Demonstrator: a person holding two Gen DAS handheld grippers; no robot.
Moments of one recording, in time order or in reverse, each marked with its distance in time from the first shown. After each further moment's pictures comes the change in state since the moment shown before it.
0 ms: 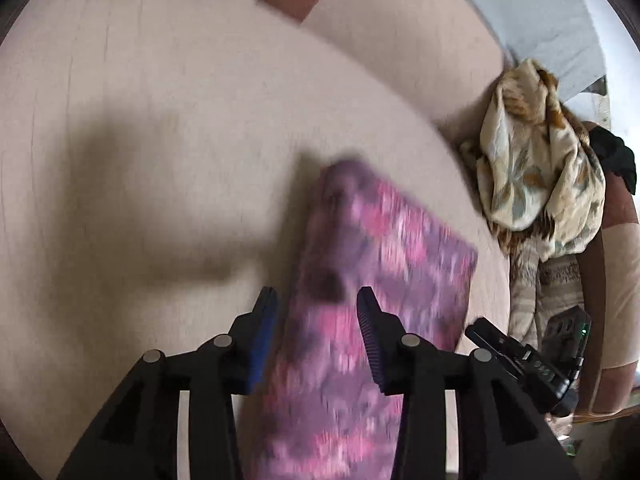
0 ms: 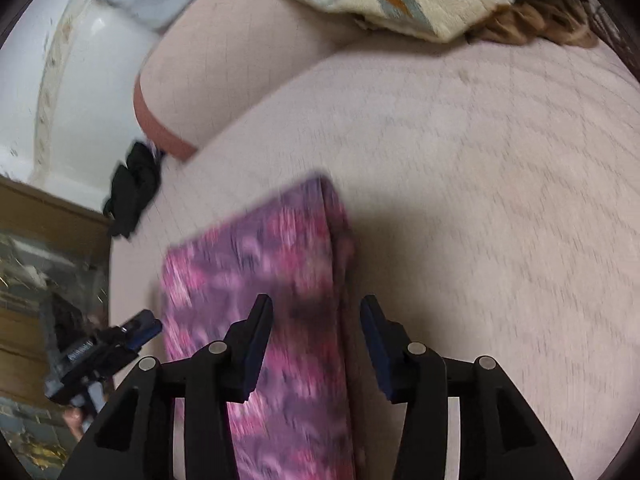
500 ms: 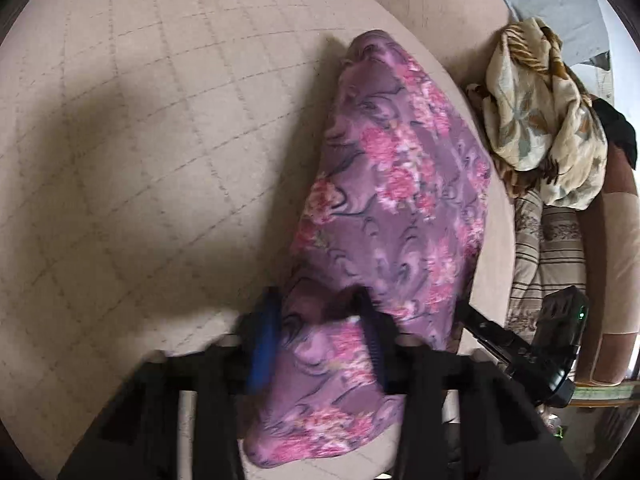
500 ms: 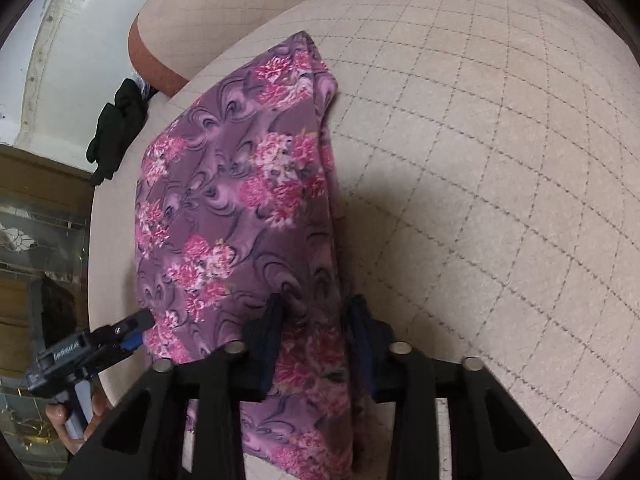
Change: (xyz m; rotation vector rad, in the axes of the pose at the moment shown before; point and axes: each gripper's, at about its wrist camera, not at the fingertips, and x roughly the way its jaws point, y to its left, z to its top) left arm 0.008 0.026 -0.068 -0.001 0.100 -0.013; right arm 0.003 -0.001 -0.083 -0.013 0.099 -0.051
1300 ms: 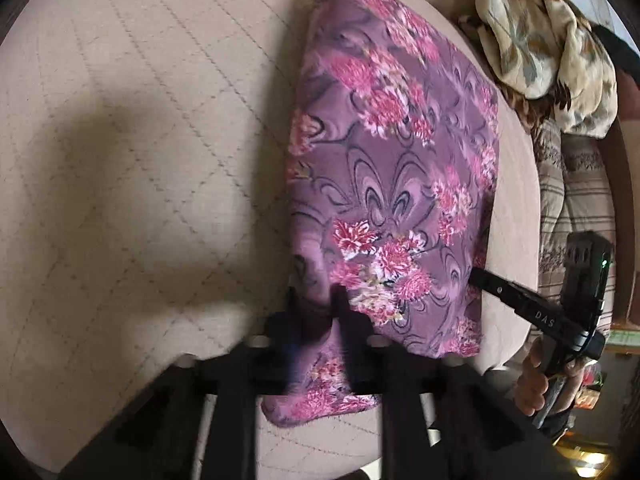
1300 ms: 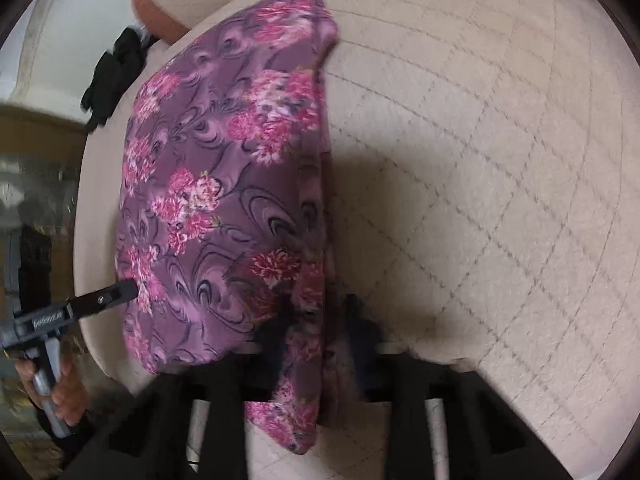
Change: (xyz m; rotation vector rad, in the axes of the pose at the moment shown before) left arm 0.010 -0.018 -0.022 0.150 0.146 0.140; right arm 0.007 -0.004 -0.019 -0.123 0.141 -0.047
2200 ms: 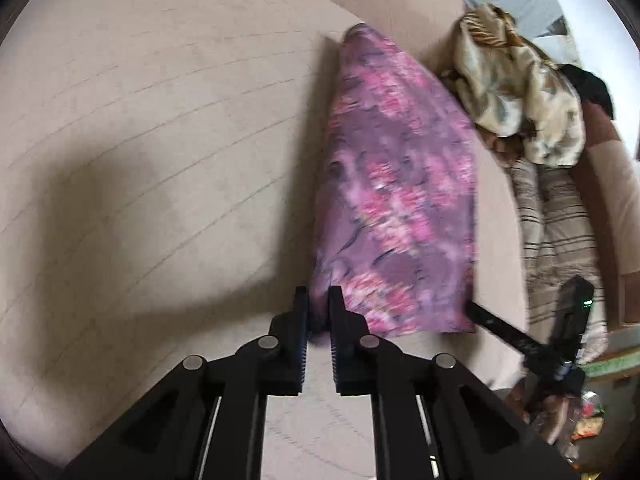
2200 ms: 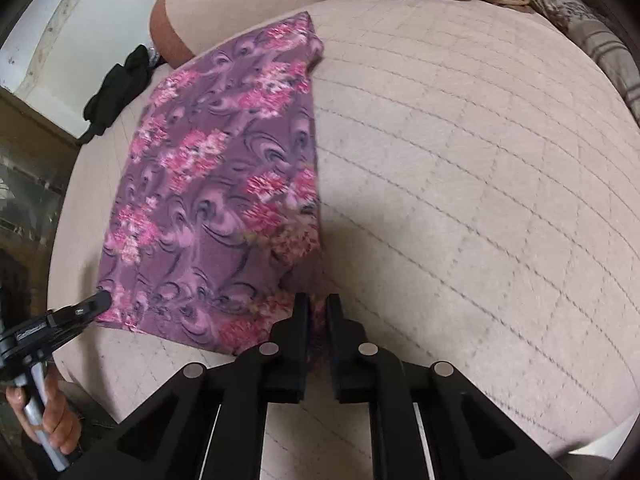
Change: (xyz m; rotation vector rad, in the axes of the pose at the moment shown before) left arm -0.022 0.031 -0.101 -0.059 -0.279 -0.052; right arm -0.021 0.003 -0.083 0.037 -0.218 -0.102
